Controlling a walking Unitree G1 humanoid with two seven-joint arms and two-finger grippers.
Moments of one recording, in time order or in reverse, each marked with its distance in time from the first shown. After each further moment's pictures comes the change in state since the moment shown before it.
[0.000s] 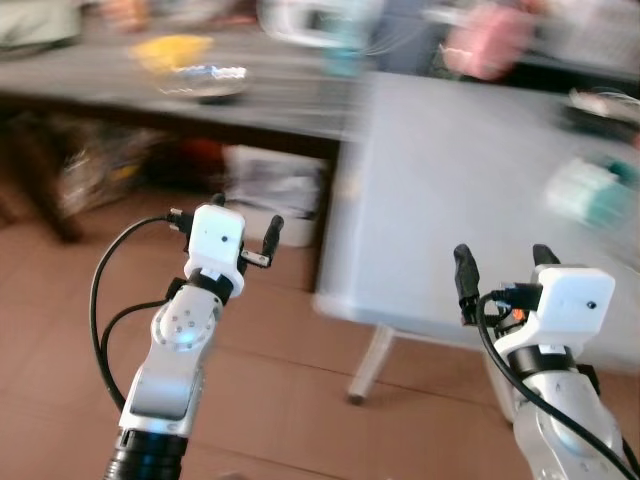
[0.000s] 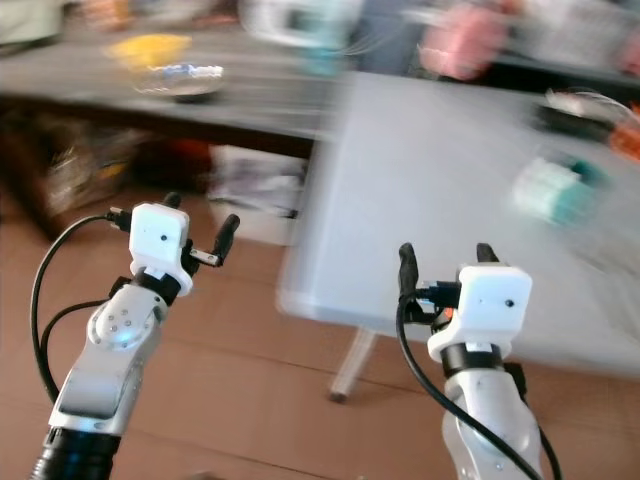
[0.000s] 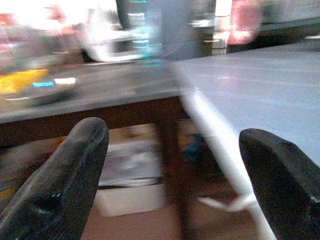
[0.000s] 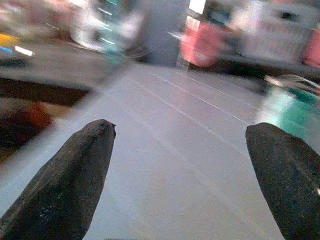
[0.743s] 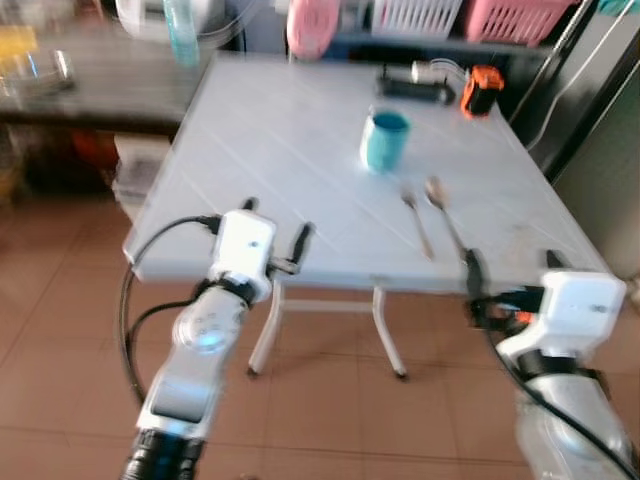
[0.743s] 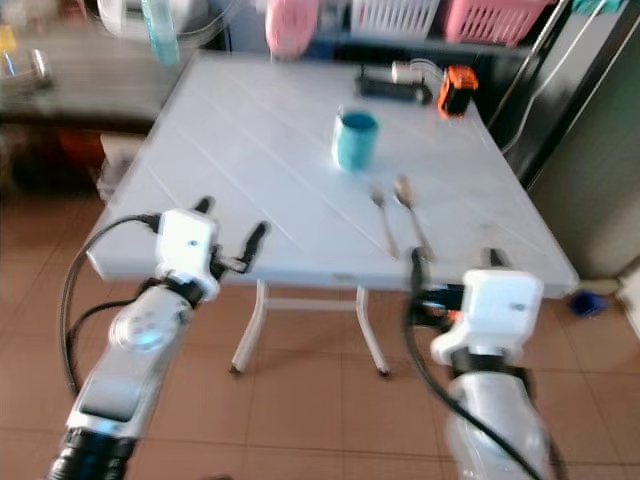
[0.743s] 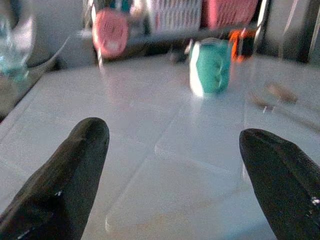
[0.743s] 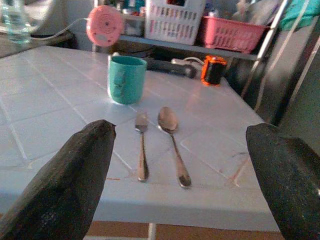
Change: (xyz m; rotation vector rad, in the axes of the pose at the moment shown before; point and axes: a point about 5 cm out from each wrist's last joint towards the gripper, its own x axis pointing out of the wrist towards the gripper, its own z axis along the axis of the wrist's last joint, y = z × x) left arm 0.000 -0.008 -0.004 0.009 0.012 -0.047; right arm 0.002 0.003 0.002 0.013 -0.015 0.004
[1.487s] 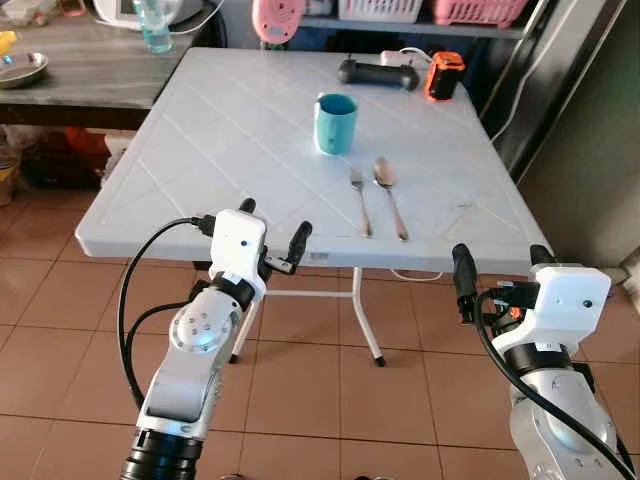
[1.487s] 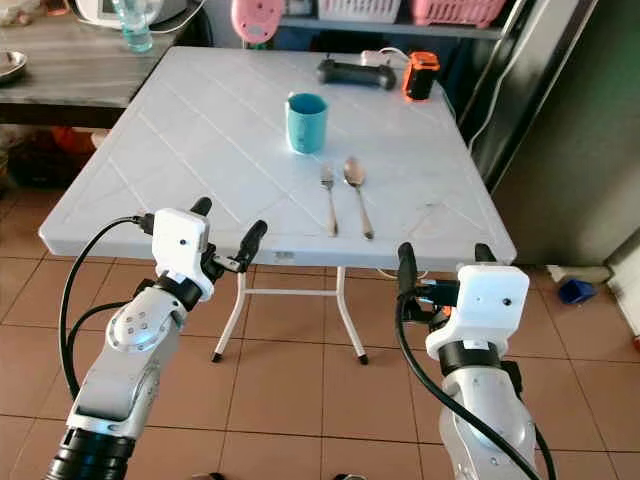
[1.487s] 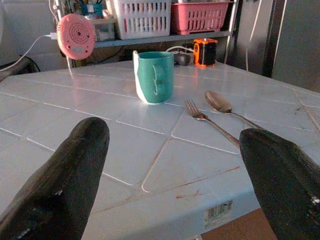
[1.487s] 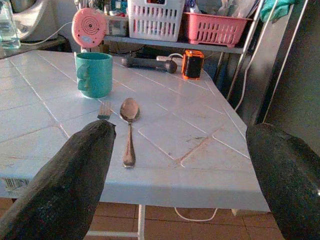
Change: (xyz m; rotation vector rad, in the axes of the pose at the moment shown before) left arm 0.000 -0.002 0.004 -0.073 -0.032 -0.045; right arm 0.003 0.001 -0.001 0.014 -0.005 -0.001
